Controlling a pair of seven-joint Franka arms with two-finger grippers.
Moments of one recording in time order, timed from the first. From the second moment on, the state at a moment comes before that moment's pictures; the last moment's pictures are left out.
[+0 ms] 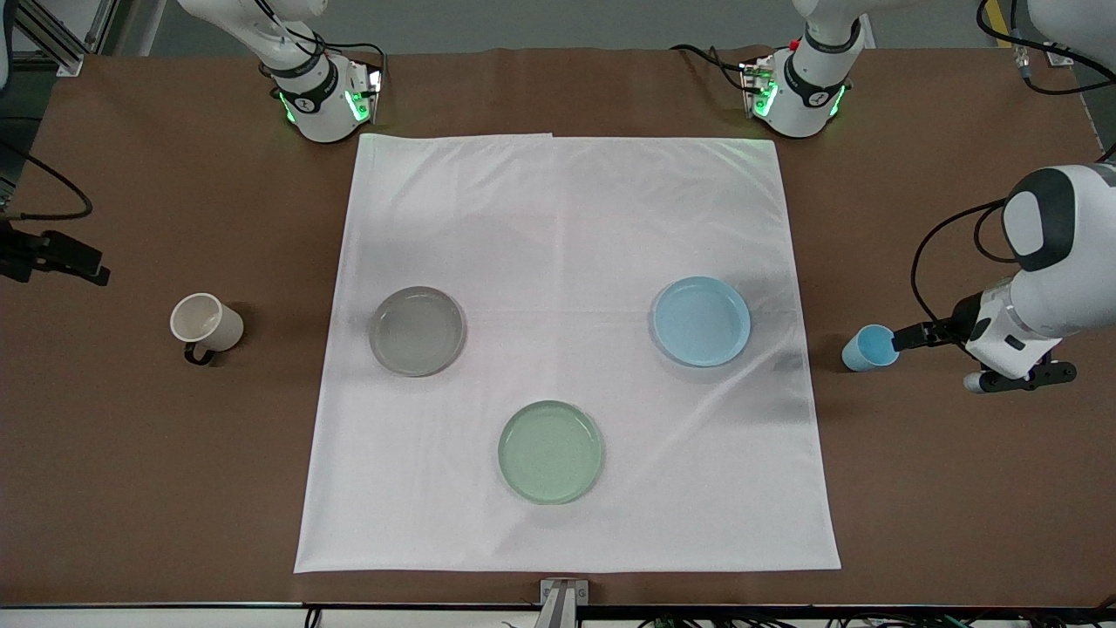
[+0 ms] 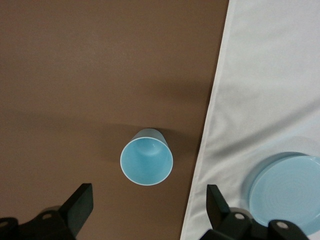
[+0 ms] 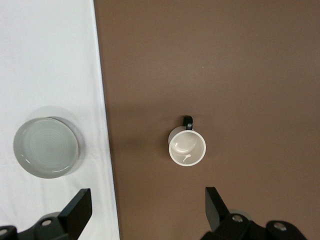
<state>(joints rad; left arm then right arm) 0.16 0.30 -0.12 -1.80 0.00 2.03 -0.08 -0.02 0.17 -0.10 -1.46 -0.02 1.57 -0.05</state>
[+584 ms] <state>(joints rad) 0.20 0.37 -0.12 -1.98 0.12 2.27 -0.08 -0.12 0.45 -0.10 -1.51 -0.02 1.83 -0.13</state>
